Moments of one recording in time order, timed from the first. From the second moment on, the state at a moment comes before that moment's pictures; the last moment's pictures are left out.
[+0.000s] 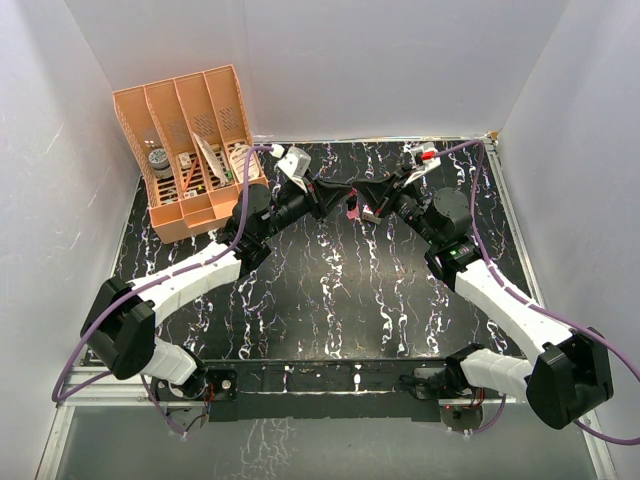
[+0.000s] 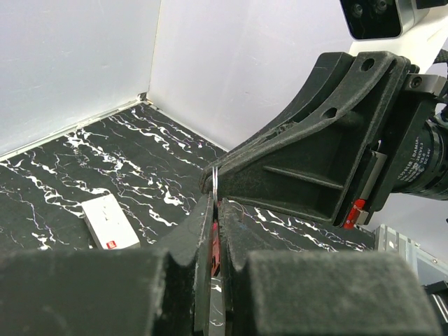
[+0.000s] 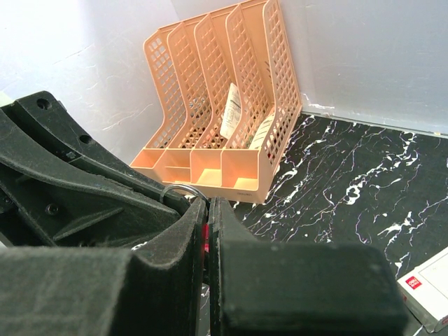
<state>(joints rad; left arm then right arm) -0.72 1.43 0.98 0.63 0.29 -0.33 0.44 1.13 0.81 0.47 -0.28 0.42</state>
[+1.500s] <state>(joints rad) -0.72 1.44 1.18 0.27 0.14 -0.38 0.44 1.07 0.90 0.24 -0.31 0.28</state>
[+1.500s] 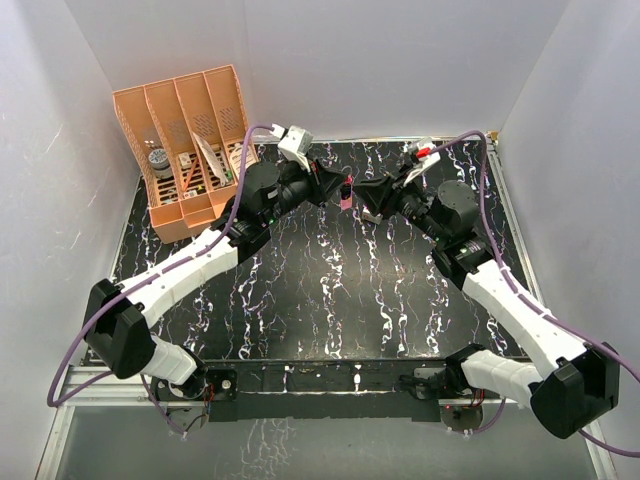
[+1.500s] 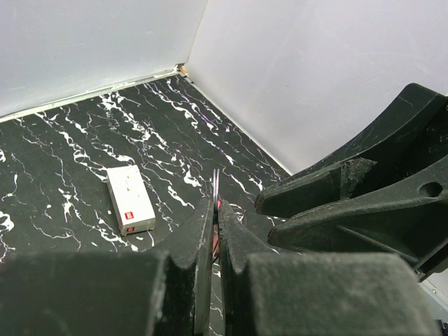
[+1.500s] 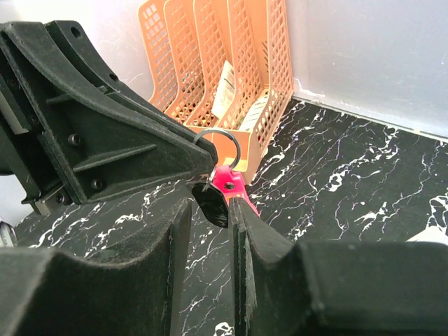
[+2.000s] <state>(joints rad) -0.72 1.45 1.19 0.23 0.13 -0.38 0.44 1.12 0.91 0.24 -0.32 0.36</state>
